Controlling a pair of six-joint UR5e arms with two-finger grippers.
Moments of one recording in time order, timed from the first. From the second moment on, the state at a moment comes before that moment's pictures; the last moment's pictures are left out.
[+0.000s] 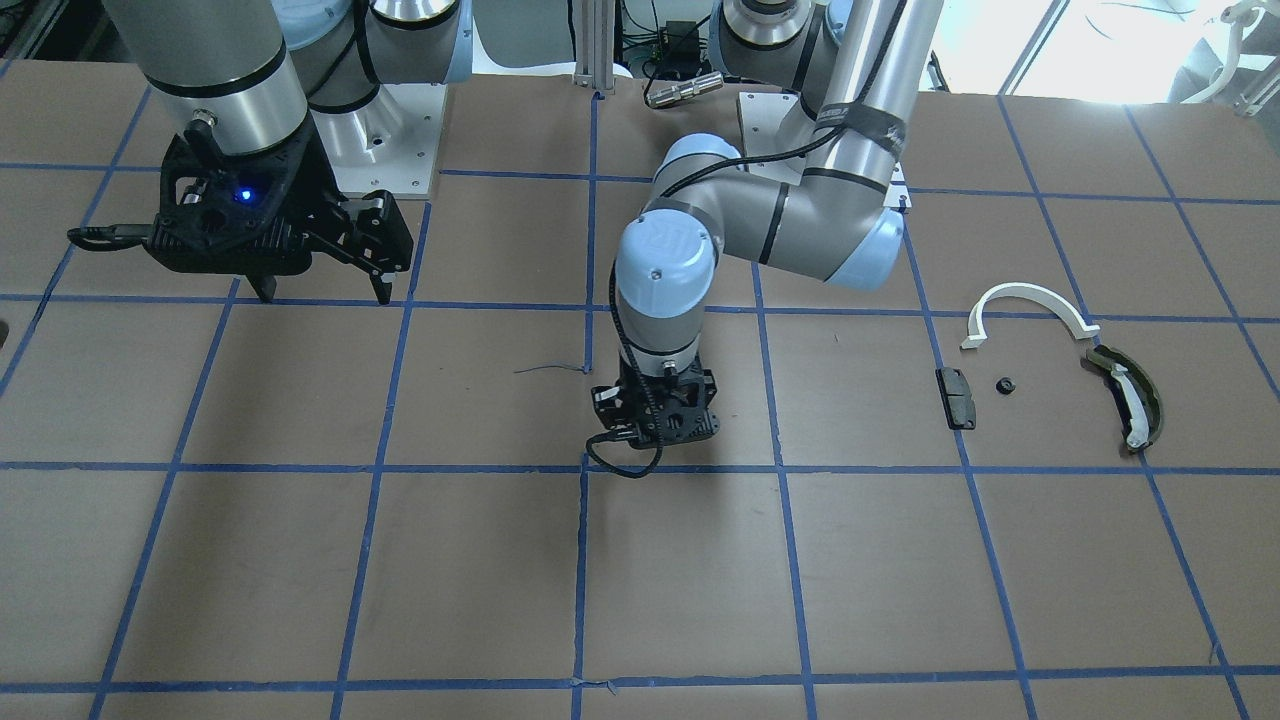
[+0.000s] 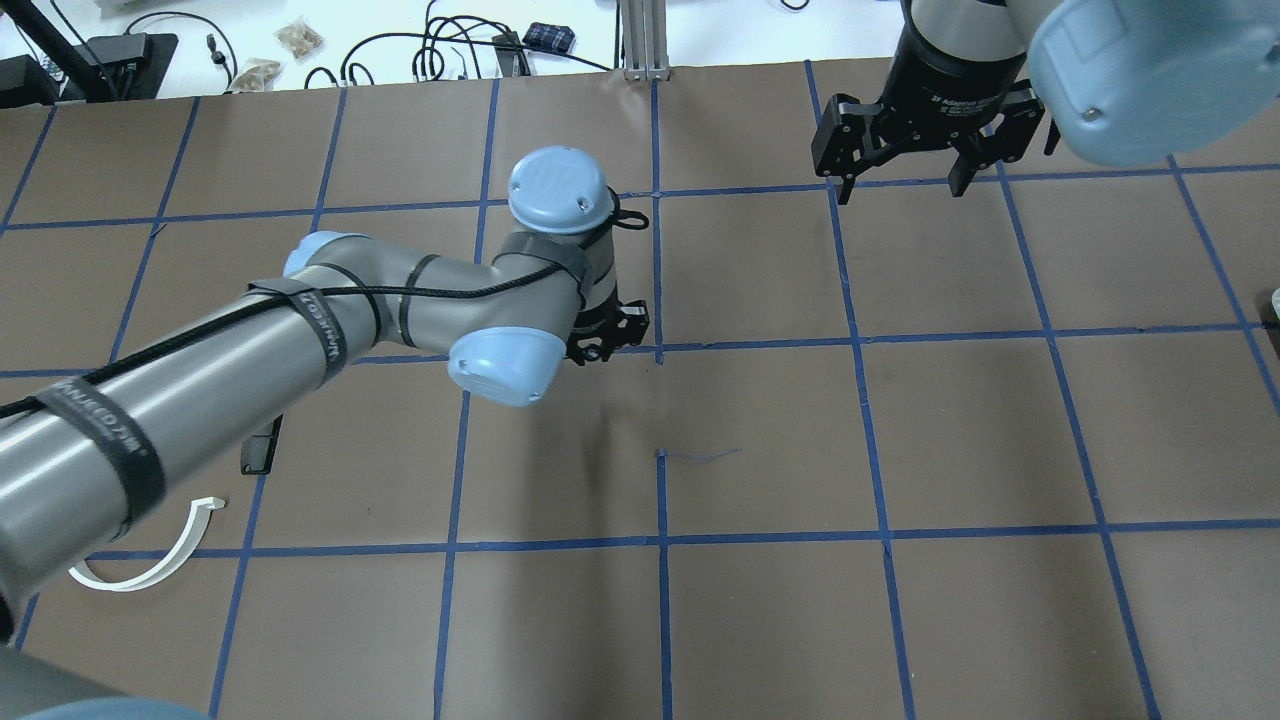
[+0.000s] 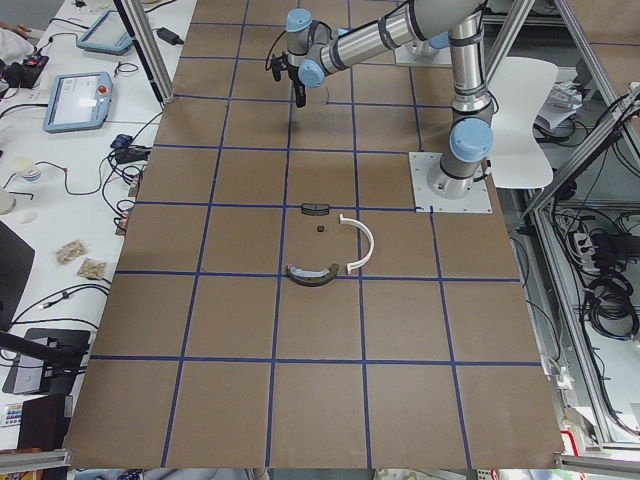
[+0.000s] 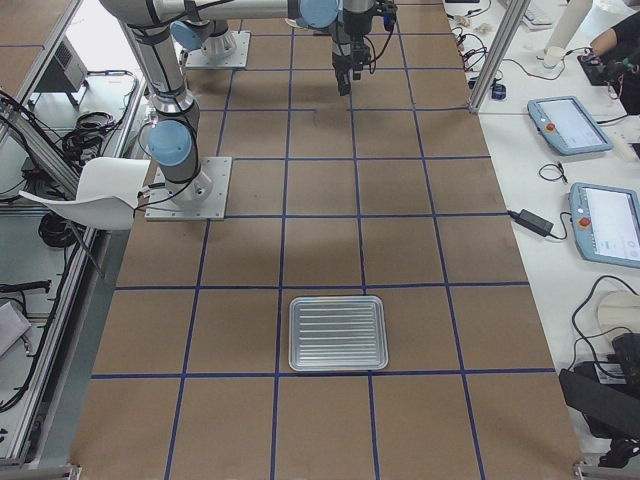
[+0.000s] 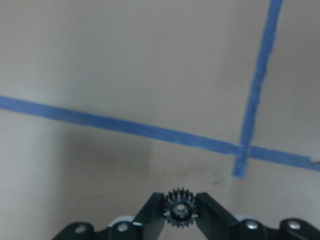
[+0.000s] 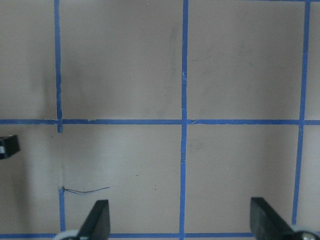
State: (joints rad) left arm -1.84 -1.94 -1.80 -0.99 1.63 -0.39; right arm 1.65 -1.50 1.51 -1.65 -1.59 0.04
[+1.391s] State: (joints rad) left arm -0.86 -1.70 -2.14 -0.88 1.67 0.92; right arm 1.64 -1.50 1.50 -1.64 -1.57 0.06
